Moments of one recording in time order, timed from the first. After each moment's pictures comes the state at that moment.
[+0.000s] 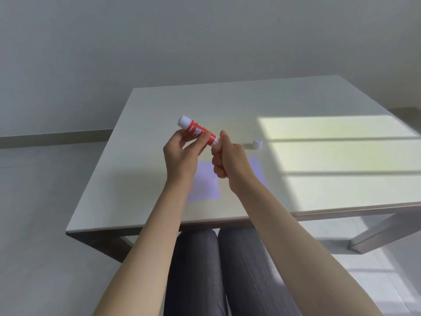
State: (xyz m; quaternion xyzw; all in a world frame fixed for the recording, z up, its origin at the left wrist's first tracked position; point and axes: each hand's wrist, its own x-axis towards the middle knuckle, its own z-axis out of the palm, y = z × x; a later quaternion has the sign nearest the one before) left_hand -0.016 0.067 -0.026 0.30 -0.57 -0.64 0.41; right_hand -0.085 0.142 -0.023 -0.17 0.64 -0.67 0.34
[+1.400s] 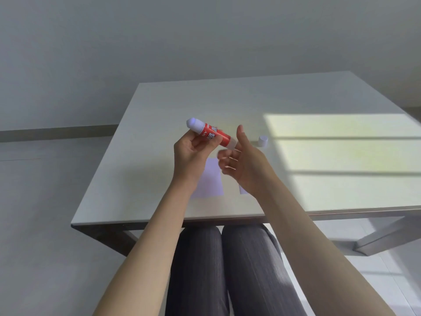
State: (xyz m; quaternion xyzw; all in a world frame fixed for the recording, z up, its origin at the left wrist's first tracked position) left_hand -0.014 0.072 -0.031 0.24 -0.62 -0.64 0.38; right_hand -0.101 0.162 -0.034 -0.15 0.50 -0.72 0.46
